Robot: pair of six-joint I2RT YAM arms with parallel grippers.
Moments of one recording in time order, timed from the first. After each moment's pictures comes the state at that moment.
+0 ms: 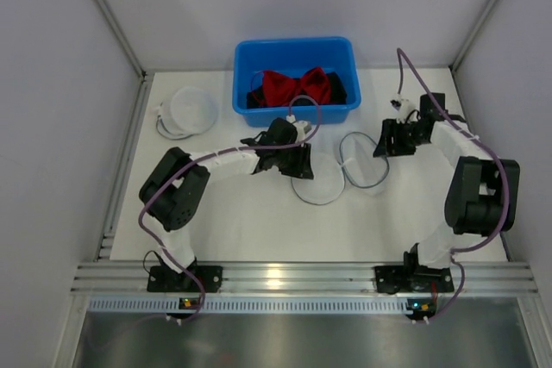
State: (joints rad) left arm -0.71 1.82 1.14 -0.13 0.32 -0.45; right arm -0.09 1.63 1.12 -0.61 -0.55 -0.14
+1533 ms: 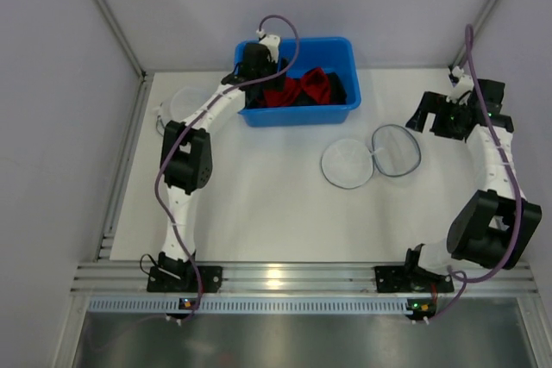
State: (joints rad) left arm -0.39 2.19 1.95 -0.20 -0.02 -0.04; right arm -0.31 1.44 1.21 -0.61 -0.43 -0.01
